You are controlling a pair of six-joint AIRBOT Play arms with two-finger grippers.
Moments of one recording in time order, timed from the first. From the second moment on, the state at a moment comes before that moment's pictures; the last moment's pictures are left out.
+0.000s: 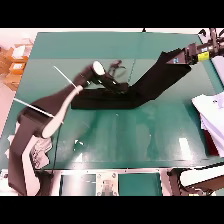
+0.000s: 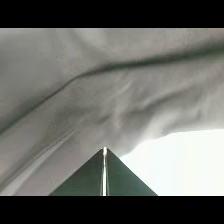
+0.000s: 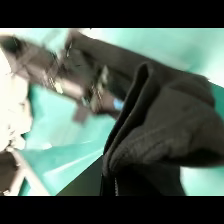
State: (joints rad) left arm -0.49 -2.04 1.96 0.89 -1.18 -1.50; right arm -0.25 -1.65 1.90 -0.64 1.73 1.22
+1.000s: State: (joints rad) left arm 0.13 -1.53 1.93 1.56 -1.71 -1.44; right arm 0.68 -2.00 1.87 -0.68 0.81 1.41
